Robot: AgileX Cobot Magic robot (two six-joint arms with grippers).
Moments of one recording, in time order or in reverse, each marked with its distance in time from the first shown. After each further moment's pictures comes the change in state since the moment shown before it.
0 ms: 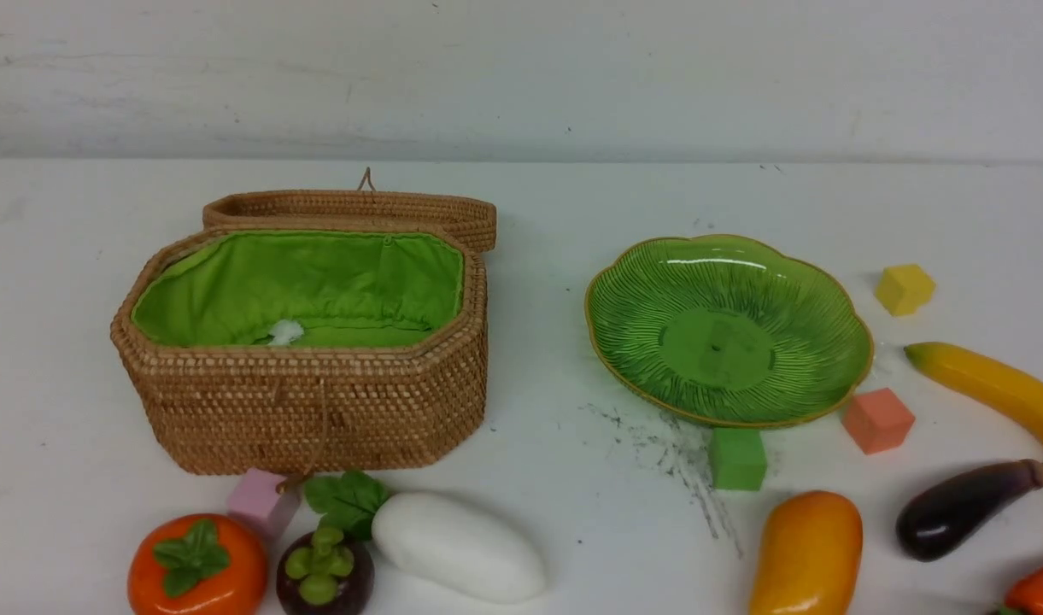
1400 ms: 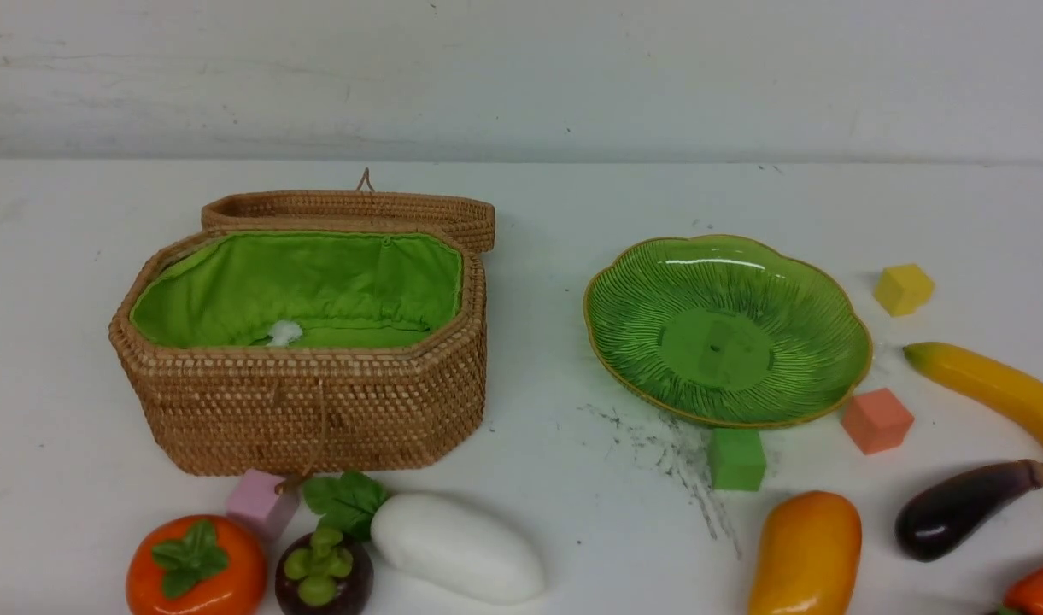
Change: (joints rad) right arm 0.000 0.000 0.000 0.001 0.000 0.000; left arm 0.000 0.000 0.000 0.007 -0.079 0.000
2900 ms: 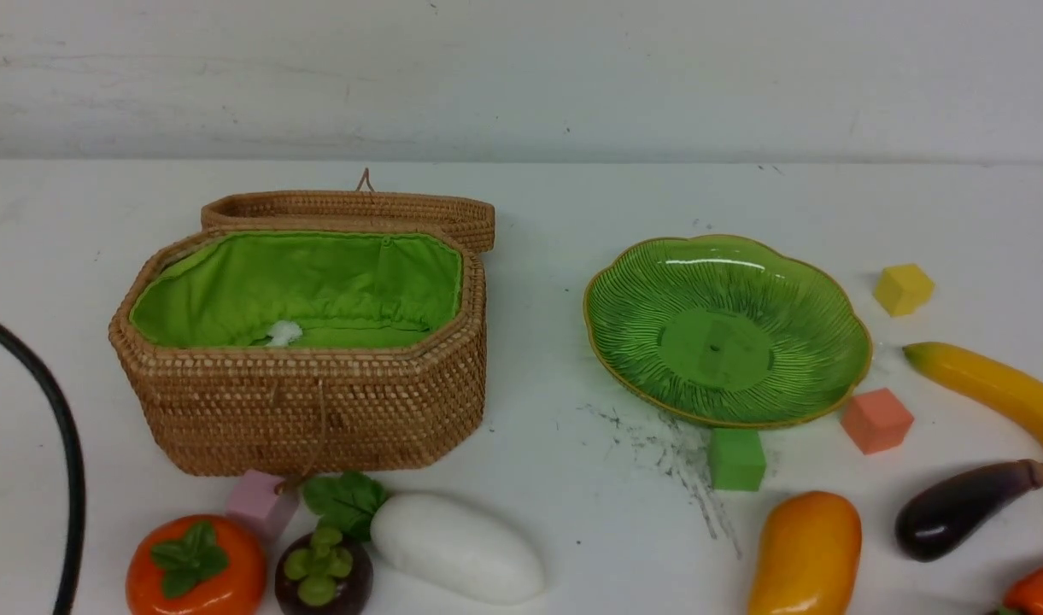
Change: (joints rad) right arm 0.000 0.000 0.000 -0.001 0.000 0.000; left arm 0.000 0.619 -0.611 -0.138 0.324 -0.052
